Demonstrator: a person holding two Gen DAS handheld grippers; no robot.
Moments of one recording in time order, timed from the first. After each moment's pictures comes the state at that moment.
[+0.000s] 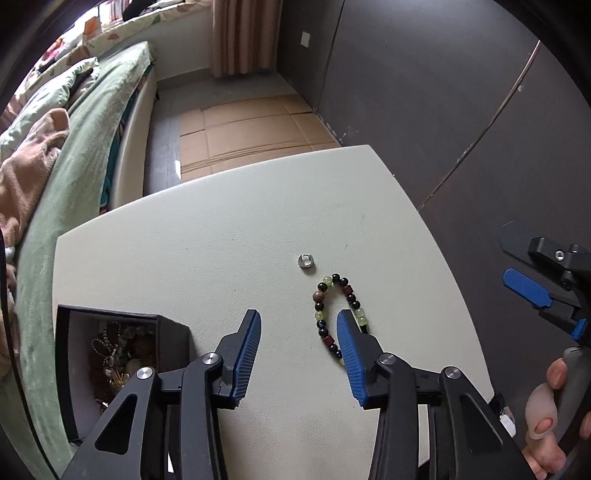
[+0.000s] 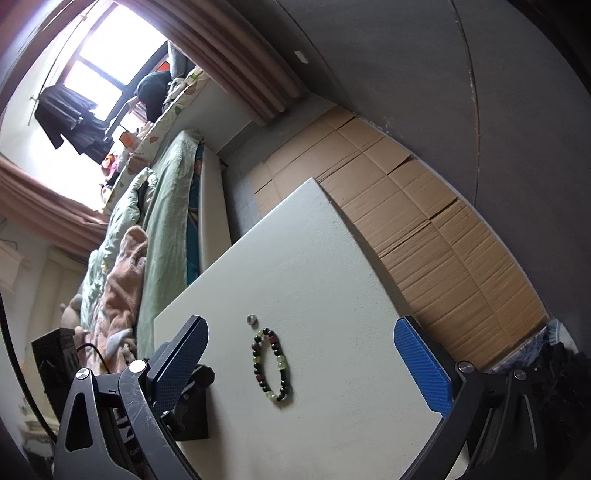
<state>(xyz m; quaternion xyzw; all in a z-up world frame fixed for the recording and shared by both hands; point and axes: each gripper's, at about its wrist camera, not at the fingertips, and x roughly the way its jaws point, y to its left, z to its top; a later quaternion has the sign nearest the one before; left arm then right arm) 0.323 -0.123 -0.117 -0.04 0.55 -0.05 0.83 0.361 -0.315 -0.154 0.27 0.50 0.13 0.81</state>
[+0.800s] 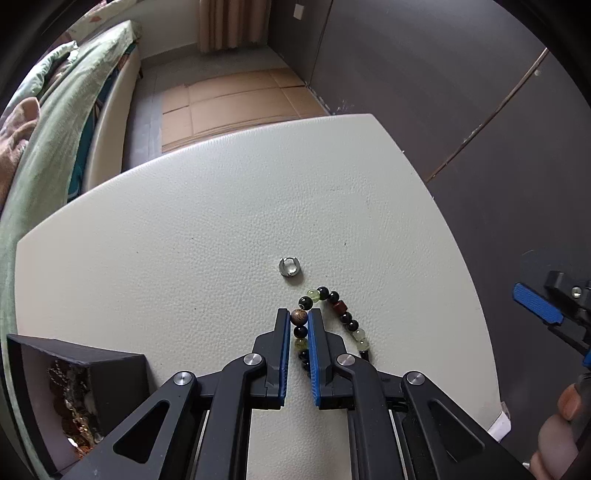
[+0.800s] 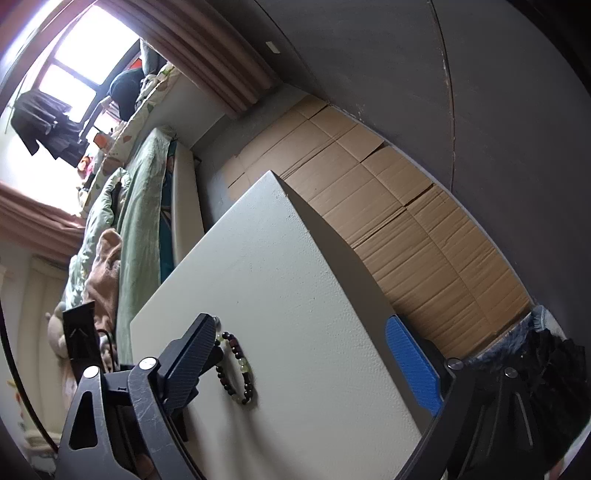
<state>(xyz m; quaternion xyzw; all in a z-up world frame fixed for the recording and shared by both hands) 0.353 -0.132 -0.149 -0.05 0.58 -0.07 0.81 0.371 -0.328 -0.177 0.26 0.54 0.10 0.79</state>
